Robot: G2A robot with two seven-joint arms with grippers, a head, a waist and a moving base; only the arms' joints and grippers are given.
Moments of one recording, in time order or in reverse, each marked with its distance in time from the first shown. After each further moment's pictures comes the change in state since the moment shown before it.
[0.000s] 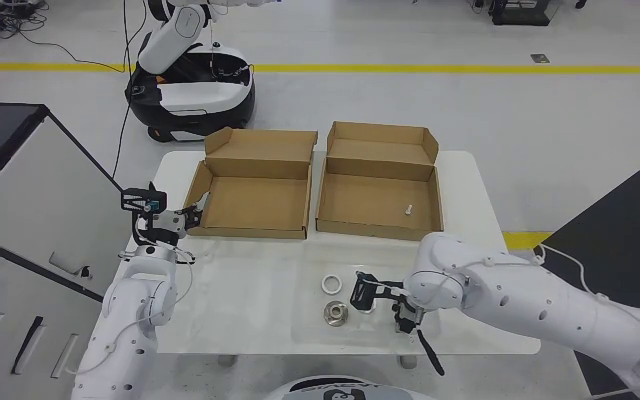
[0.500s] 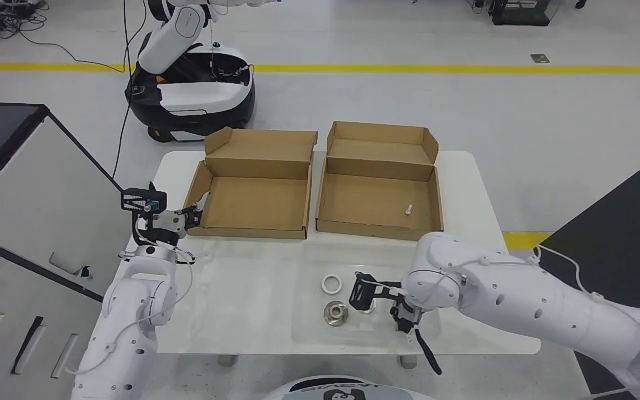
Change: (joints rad) left arm 0.000 0.000 0.000 0.000 0.000 0.000 0.000; right arm 0.000 -0.014 -0.008 0.022 0.006 0.007 0.000
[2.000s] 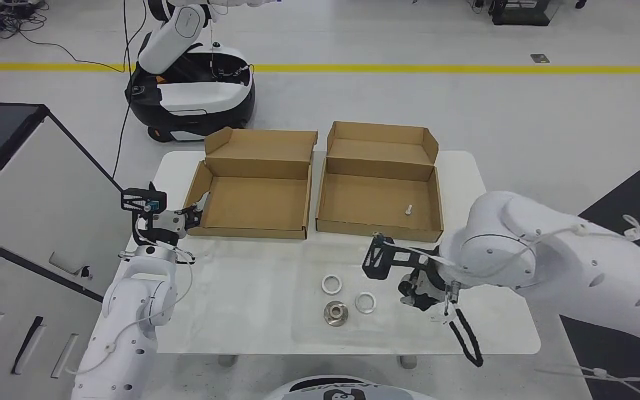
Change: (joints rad) left arm 0.000 0.000 0.000 0.000 0.000 0.000 0.000; right arm 0.169 0.183 0.198 -0.221 0.320 0.062 -0.021
